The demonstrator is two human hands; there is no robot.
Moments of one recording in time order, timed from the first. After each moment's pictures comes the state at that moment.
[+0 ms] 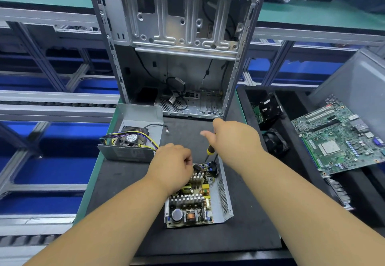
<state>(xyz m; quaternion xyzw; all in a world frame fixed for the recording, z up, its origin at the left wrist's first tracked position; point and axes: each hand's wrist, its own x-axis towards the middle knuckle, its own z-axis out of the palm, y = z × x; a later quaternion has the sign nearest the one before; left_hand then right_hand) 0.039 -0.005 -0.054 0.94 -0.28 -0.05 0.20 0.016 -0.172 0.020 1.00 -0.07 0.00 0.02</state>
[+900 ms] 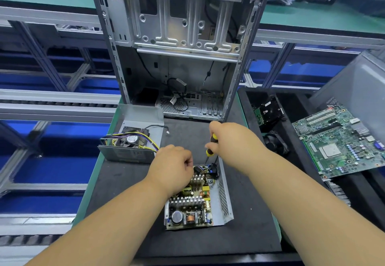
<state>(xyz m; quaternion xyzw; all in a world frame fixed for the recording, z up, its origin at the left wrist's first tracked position) 0.038 -0.005 -0.054 0.94 -0.28 -0.05 0.21 0.018 -0.179 0.024 1.00 0.00 -0.05 -0.06</state>
